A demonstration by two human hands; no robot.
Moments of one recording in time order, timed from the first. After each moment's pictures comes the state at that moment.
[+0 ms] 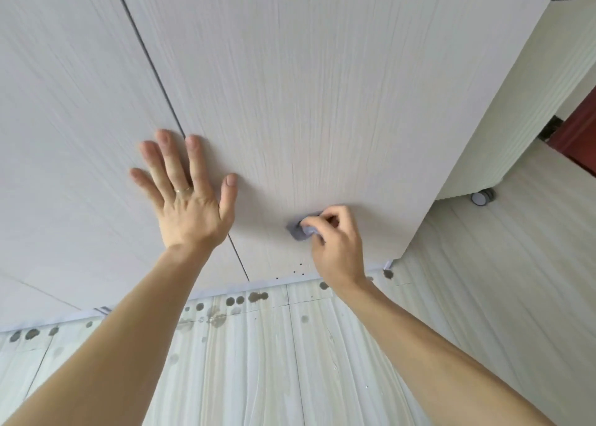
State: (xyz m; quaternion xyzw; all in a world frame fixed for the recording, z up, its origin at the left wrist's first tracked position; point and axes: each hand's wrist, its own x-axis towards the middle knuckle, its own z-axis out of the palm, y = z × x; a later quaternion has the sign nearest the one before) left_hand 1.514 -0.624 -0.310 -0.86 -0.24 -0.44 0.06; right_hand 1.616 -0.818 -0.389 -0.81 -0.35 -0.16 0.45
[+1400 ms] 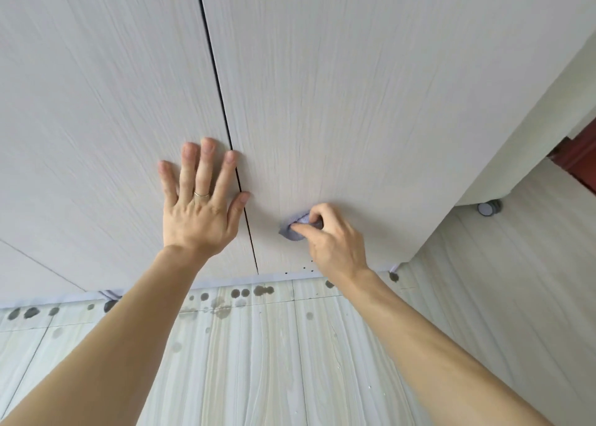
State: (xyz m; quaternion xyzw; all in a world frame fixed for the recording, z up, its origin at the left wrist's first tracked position) left_hand 1.477 -0.584 -0.347 -0.89 -0.16 -0.41 0.13; right_hand 1.600 -0.793 -0.378 -0.83 -0.46 -0.19 0.25
